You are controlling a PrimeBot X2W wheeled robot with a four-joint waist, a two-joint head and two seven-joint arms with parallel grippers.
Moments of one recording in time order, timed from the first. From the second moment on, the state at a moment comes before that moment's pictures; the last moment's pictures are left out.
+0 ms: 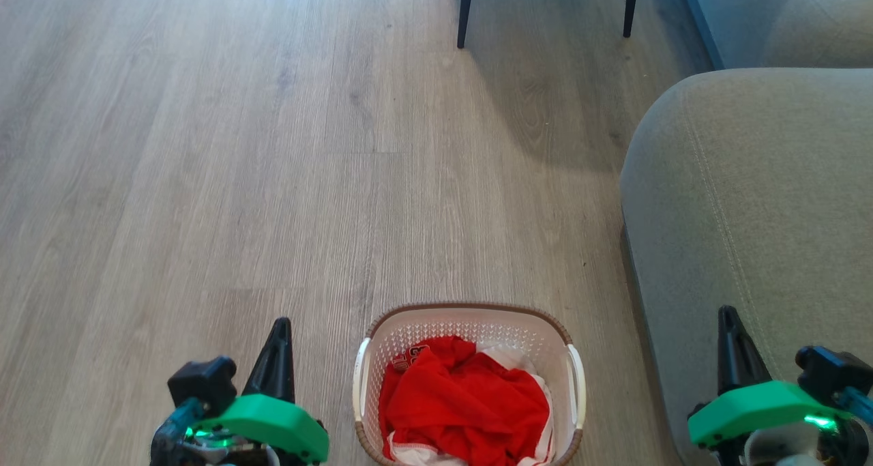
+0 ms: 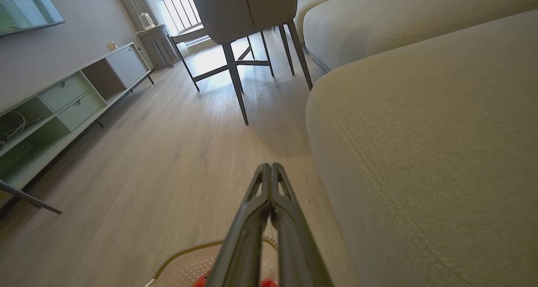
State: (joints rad) left arm 0.06 0.06 -0.25 0.22 -0.41 0.05 -0.22; right arm 0.08 -0.04 -0.04 0.16 0.41 0.12 -0.20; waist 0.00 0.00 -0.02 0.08
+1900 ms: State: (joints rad) left arm 0.00 0.06 -0.11 0.24 -1.07 -0.04 -0.07; right arm 0.01 -0.04 -0.09 0.22 1.04 0.12 -0.04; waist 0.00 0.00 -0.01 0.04
